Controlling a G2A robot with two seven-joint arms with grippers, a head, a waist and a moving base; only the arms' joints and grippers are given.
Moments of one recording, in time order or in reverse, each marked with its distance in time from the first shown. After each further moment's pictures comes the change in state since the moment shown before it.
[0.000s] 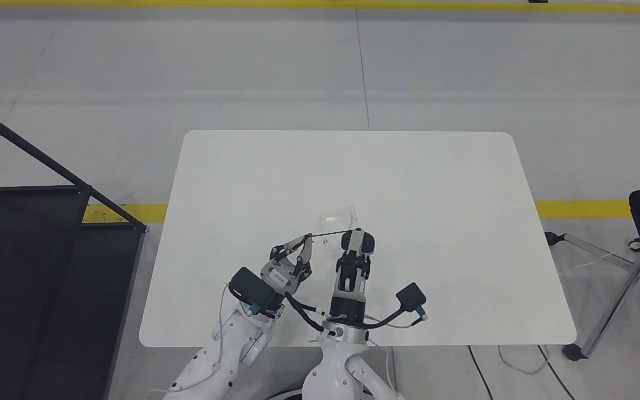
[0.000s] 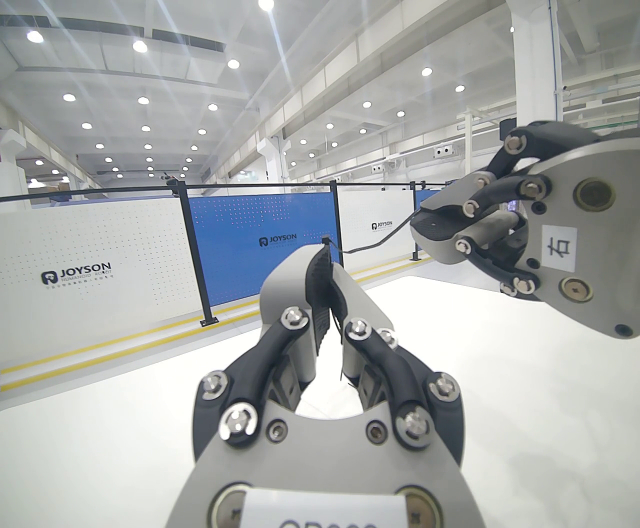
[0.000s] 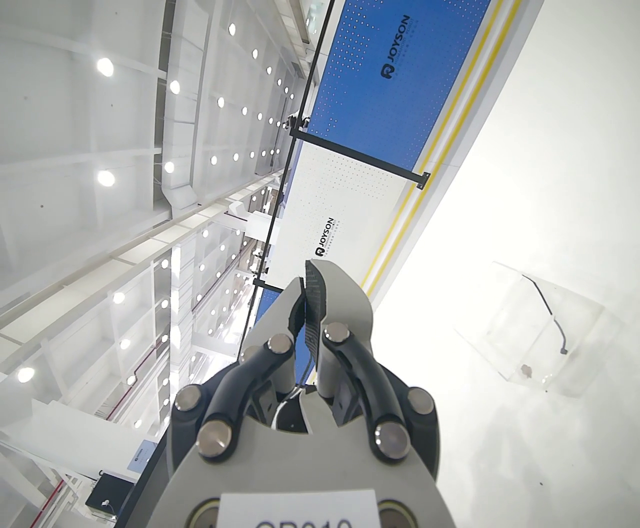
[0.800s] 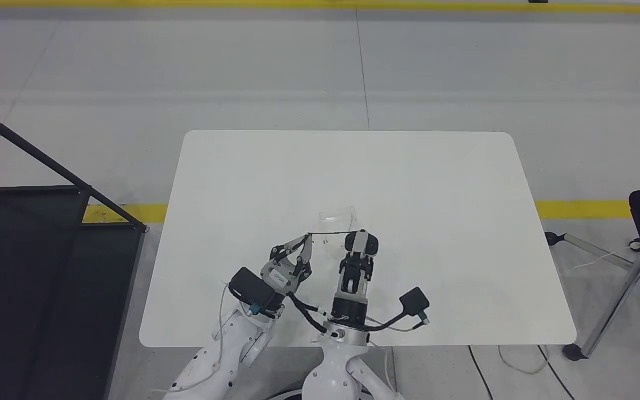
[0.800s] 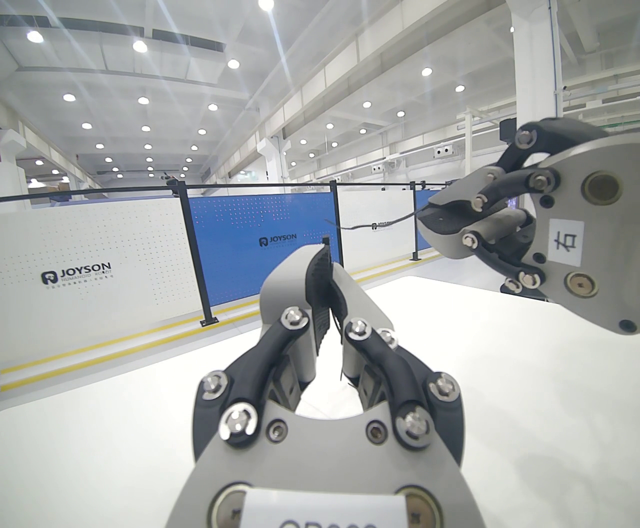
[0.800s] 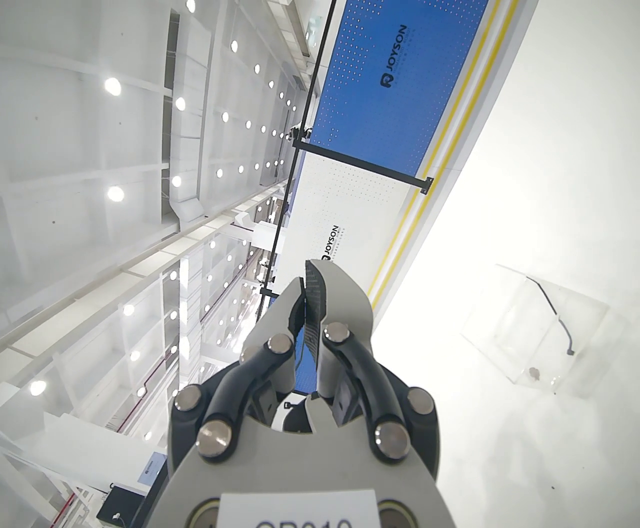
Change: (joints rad) left arm 0.000 0.000 0.000 0.000 0.000 0.000 0.000; right arm 0.003 0.003 -0.007 0.007 0.015 -0.010 -0.051
